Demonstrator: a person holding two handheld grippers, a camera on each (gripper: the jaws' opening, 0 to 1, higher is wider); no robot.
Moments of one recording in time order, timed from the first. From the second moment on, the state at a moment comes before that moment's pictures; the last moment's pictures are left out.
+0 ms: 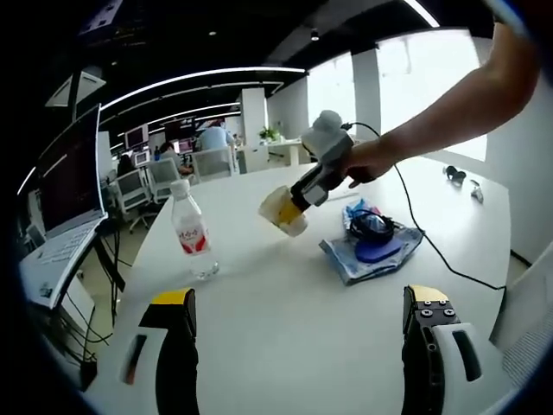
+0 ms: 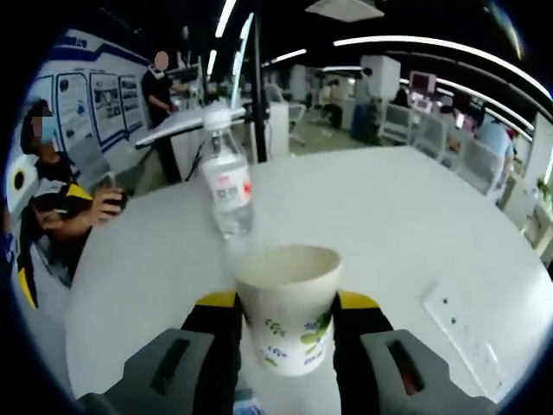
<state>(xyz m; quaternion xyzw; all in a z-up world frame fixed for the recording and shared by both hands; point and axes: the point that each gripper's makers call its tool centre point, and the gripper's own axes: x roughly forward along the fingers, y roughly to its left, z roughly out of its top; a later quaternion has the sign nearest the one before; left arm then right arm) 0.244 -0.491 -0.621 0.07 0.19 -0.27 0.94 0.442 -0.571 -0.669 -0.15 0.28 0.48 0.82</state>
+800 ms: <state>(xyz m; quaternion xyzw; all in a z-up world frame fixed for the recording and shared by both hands) 0.242 -0.490 -0.614 0.08 0.18 -0.27 0.94 0.436 -0.542 -0.667 -0.09 0.26 0.46 0.85</state>
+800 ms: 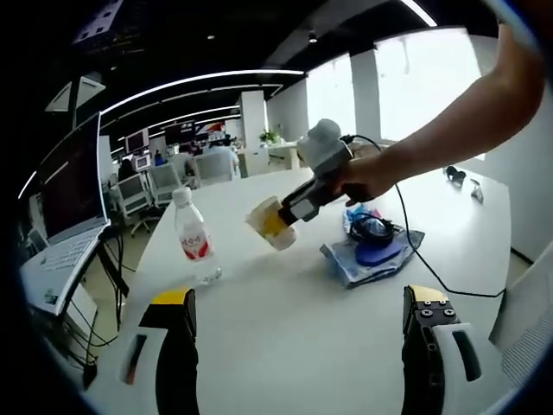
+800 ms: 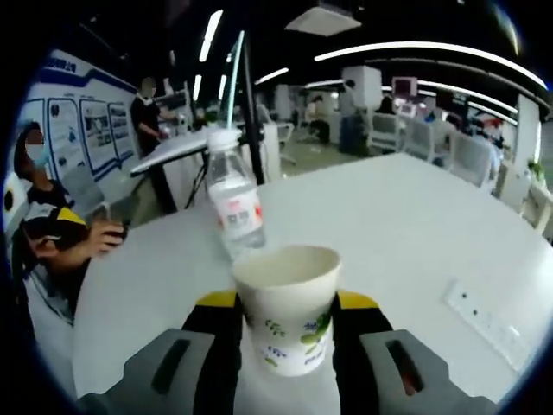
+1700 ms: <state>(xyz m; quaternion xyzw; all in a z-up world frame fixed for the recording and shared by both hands) 0.238 -0.468 -0.620 0.07 0.20 -0.24 0.95 0.449 -0.507 -0.673 -0.08 0.25 0.44 0.86</state>
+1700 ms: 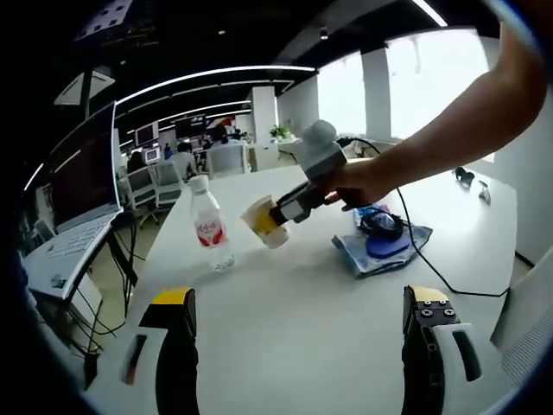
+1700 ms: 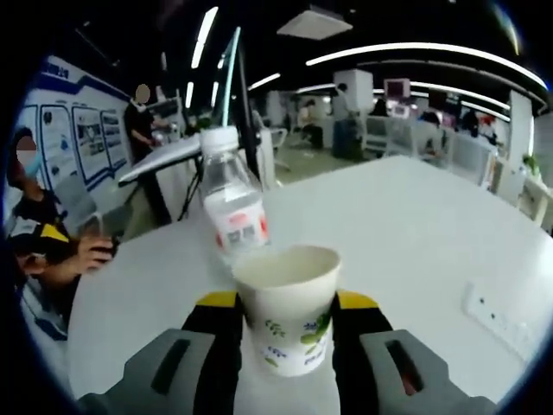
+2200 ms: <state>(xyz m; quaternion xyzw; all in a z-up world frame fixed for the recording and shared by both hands) 0.238 -0.462 -0.624 0.07 0.20 -0.23 0.95 0.459 -0.494 -0.681 -0.06 0.25 0.43 0.87</state>
